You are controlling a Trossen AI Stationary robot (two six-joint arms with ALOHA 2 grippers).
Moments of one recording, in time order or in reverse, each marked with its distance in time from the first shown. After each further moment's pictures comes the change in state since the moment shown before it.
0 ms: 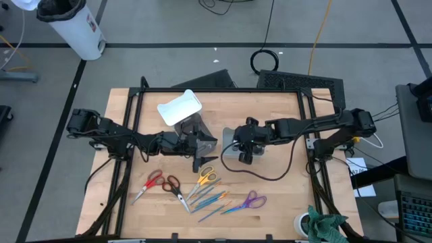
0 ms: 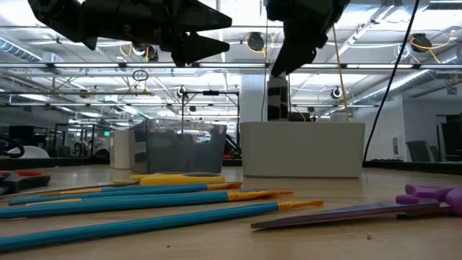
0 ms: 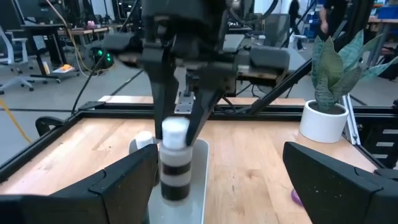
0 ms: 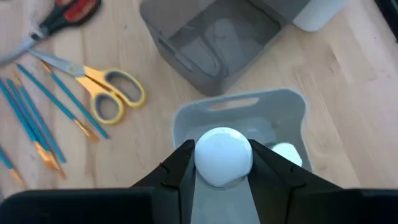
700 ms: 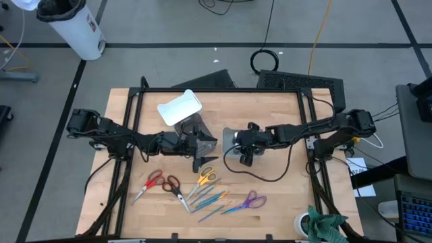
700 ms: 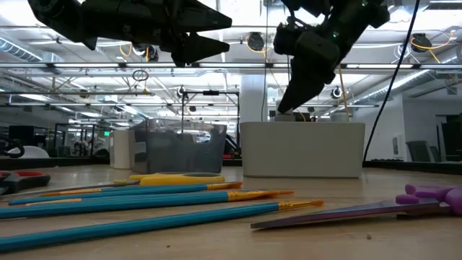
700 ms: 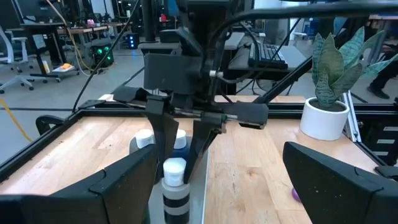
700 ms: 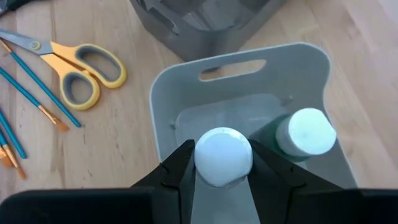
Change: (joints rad) left arm 0.000 0.000 0.000 -0.005 0.000 0.002; right arm -0.019 0.000 -0.248 0.262 -0.004 0.029
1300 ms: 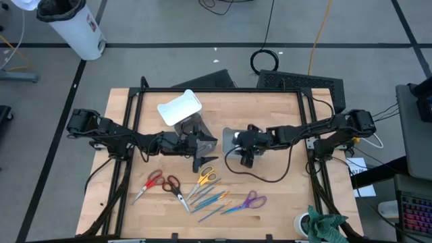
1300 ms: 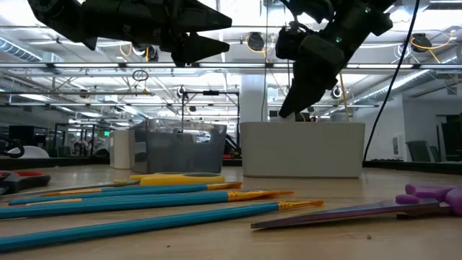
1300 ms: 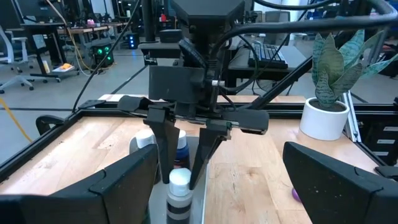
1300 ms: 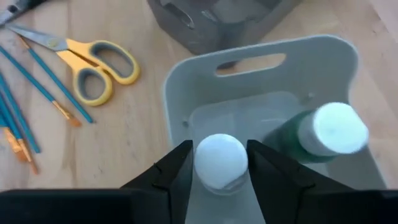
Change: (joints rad) left arm 0.000 0.000 0.000 0.000 0.000 0.000; right arm 0.000 0.000 -0.054 0.076 -0.039 -0.003
